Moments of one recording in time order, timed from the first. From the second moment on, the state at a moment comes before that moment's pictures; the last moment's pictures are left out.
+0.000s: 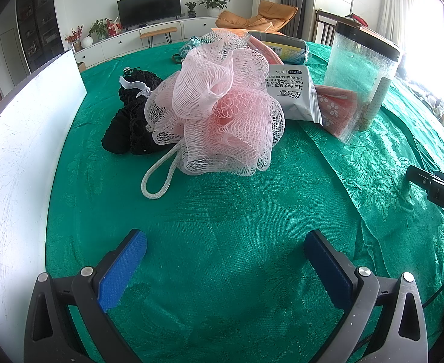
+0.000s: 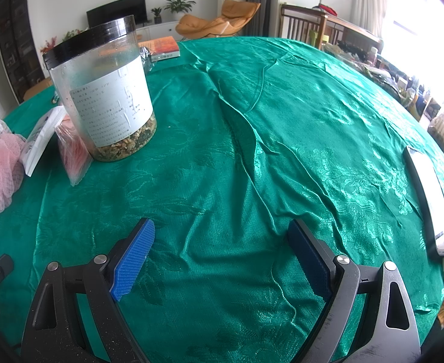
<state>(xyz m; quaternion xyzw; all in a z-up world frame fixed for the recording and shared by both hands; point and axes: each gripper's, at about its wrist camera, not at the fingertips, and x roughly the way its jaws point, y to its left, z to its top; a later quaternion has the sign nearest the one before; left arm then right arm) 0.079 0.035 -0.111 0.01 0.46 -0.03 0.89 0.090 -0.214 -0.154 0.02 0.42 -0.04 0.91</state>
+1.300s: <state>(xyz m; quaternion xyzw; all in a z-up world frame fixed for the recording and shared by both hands) 0.077 0.035 -0.045 -0.02 0.38 -0.06 0.92 0.090 -0.214 -0.154 0.02 0.42 -0.04 0.91</state>
